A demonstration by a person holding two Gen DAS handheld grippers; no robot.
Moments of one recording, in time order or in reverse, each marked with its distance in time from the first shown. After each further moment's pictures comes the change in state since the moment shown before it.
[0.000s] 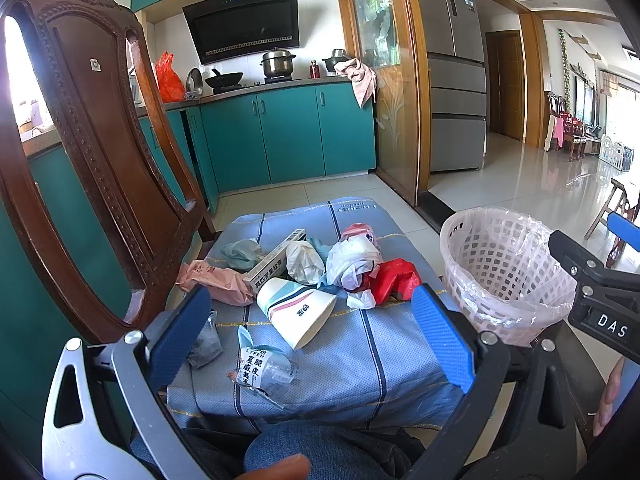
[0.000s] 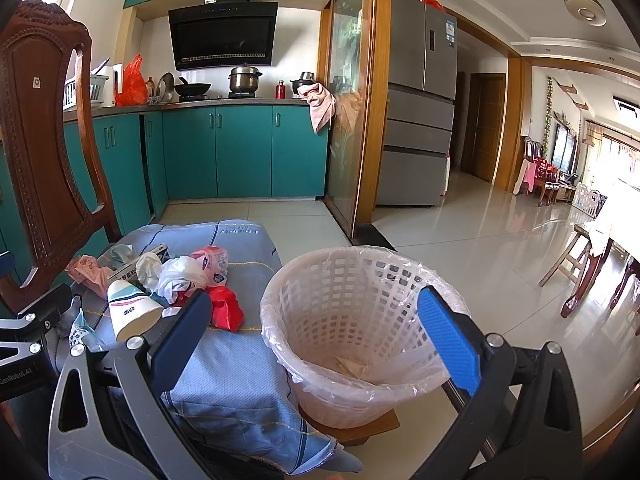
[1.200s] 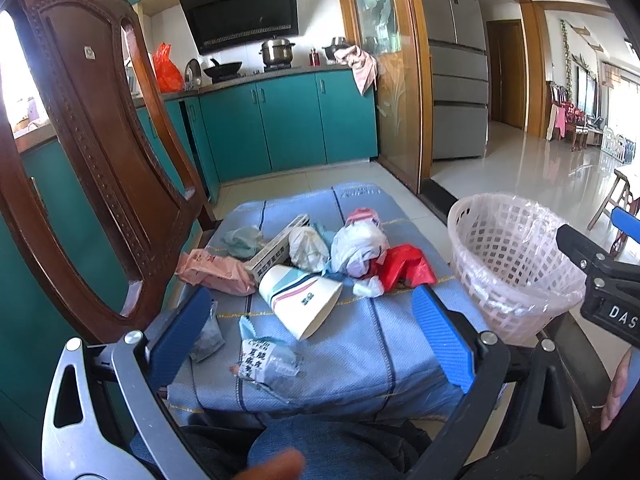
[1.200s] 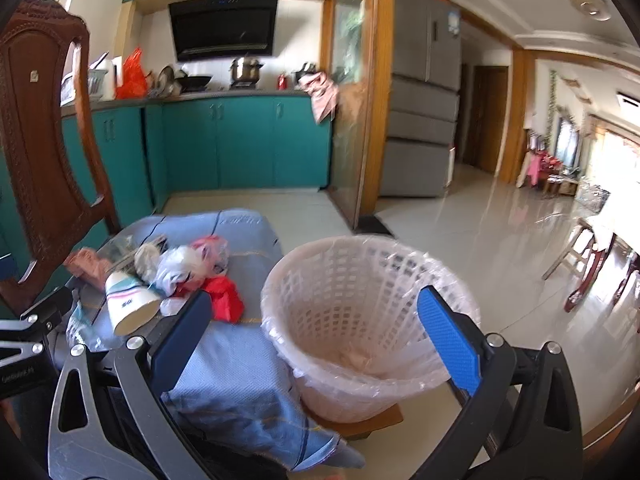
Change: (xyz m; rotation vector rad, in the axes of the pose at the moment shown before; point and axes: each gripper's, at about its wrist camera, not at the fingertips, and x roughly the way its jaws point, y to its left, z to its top) left arm 0.017 0.004 -0.007 0.025 0.065 0.004; right arm 0.014 -0.001 -0.005 0.004 0.058 0.036
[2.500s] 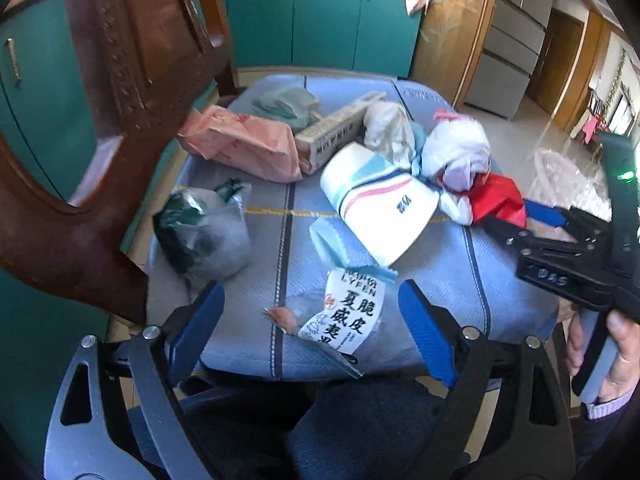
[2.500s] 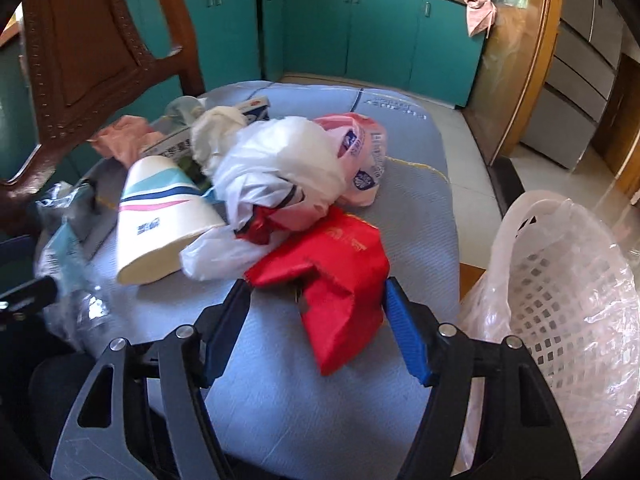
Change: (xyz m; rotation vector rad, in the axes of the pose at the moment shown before) left arm 0.116 0.078 -0.057 -0.200 0.375 -0.048; right arm 0.176 0.104 -0.019 -0.281 0.376 0.372
